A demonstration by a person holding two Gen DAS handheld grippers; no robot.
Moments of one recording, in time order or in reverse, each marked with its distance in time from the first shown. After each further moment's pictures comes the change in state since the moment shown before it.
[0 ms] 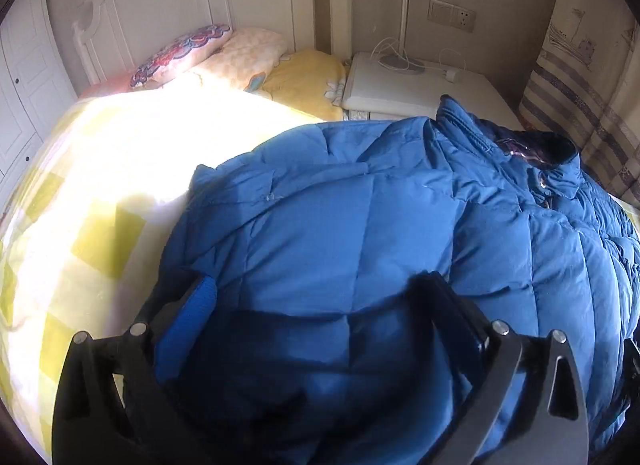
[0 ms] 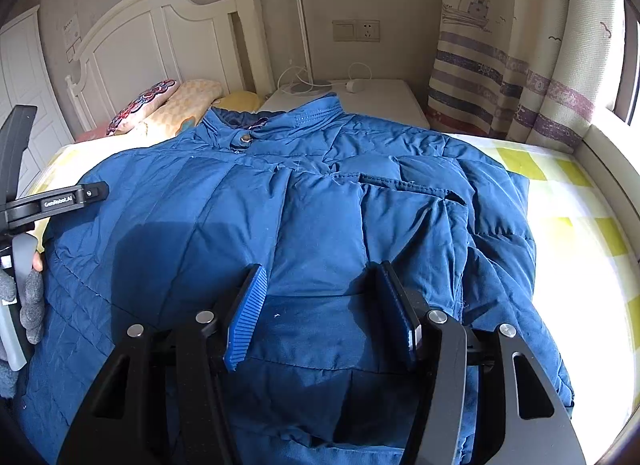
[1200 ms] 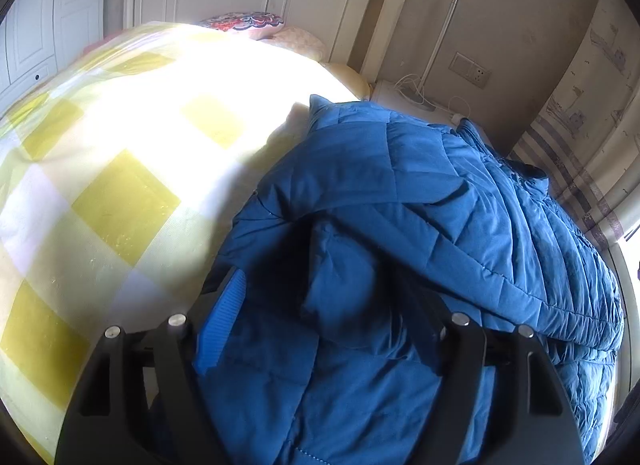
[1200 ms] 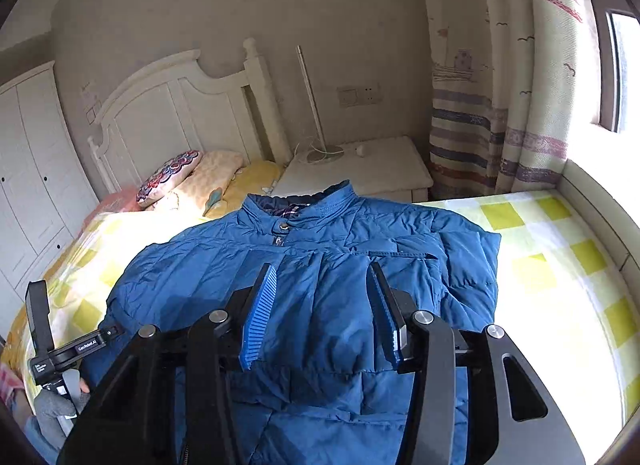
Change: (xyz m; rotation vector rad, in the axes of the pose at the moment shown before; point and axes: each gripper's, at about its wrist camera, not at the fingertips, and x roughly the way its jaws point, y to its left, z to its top) left arm -0.065 0.084 -0.098 -0.260 -0.077 -0.128; right arm -0.065 0.012 0.032 0.020 -0.154 0.026
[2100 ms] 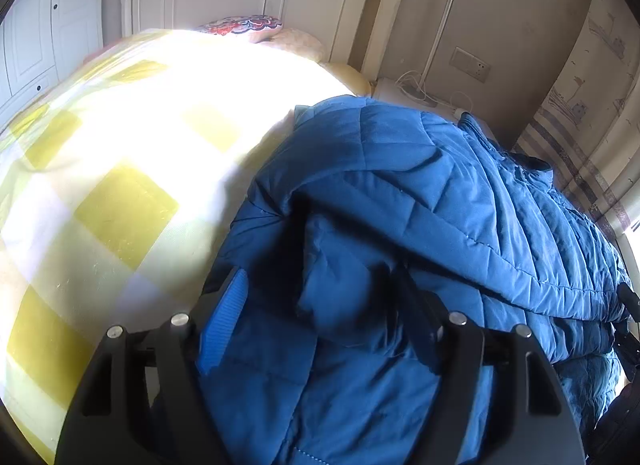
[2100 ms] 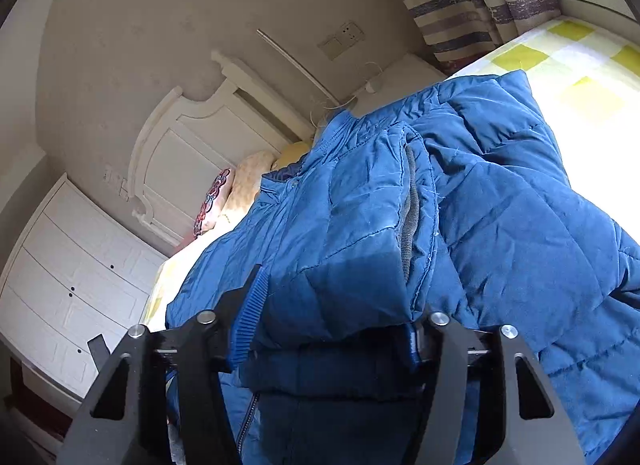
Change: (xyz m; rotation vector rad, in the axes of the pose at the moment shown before) left arm 0.001 -0.010 -0.001 0.031 -0.002 0.034; right arm 0.031 -0.059 -0.055 0.491 0.070 0.344
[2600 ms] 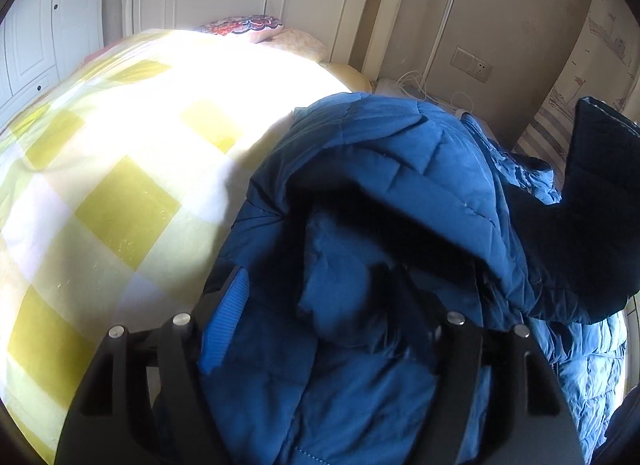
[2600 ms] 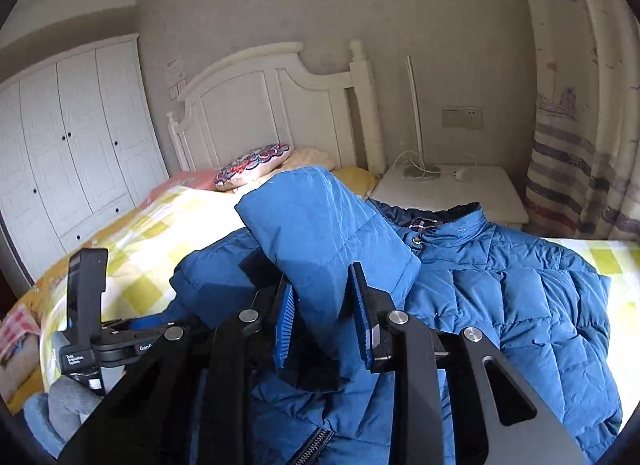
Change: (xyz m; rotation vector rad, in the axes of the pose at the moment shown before) left arm 0.000 -0.001 0.000 0.001 -0.001 0.002; right arm -0.010 0.110 -0.011 -0.444 -0.143 0.044
